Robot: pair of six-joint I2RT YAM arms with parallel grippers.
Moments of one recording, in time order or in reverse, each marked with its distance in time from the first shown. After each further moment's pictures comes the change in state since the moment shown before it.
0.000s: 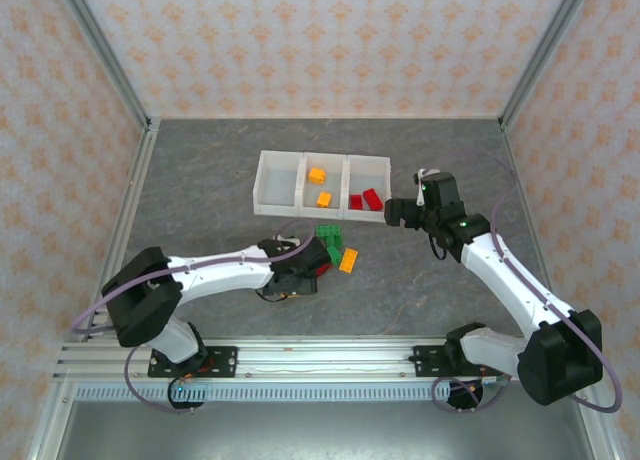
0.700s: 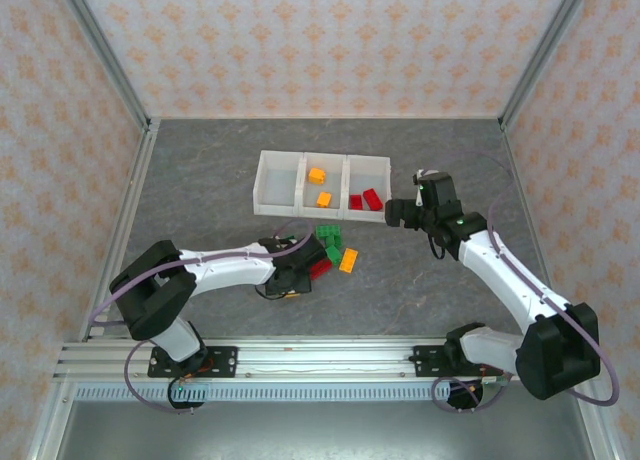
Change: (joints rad) left arm 0.066 0.037 -0.044 0.082 0.049 0.030; right arm 0.000 0.031 0.000 -0.001 0.030 0.000
